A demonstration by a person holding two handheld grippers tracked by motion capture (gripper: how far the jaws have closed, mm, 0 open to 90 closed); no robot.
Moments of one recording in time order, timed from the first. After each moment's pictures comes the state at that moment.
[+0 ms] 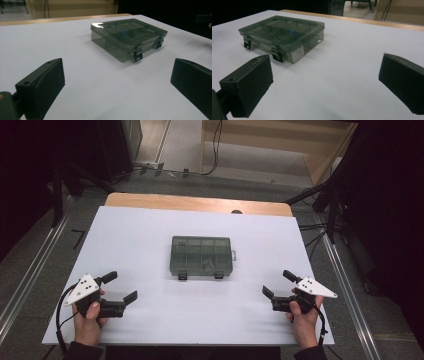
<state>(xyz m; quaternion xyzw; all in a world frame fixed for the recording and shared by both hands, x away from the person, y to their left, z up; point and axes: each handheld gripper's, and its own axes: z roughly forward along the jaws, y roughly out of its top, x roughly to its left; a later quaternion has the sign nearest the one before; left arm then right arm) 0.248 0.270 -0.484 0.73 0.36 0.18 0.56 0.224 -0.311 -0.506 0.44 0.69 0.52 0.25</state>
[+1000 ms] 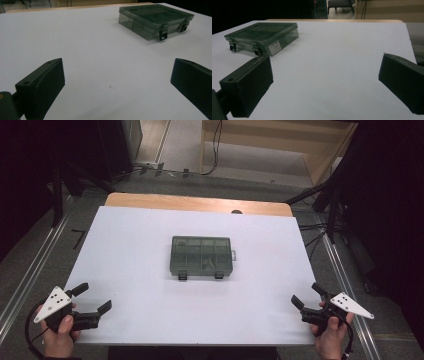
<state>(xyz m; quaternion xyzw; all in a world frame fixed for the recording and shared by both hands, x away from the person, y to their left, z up) 0.221 0.321 -0.494 0.73 0.40 0.22 0.51 0.181 -0.380 -0.519 0.48 0.63 0.54 0.27</state>
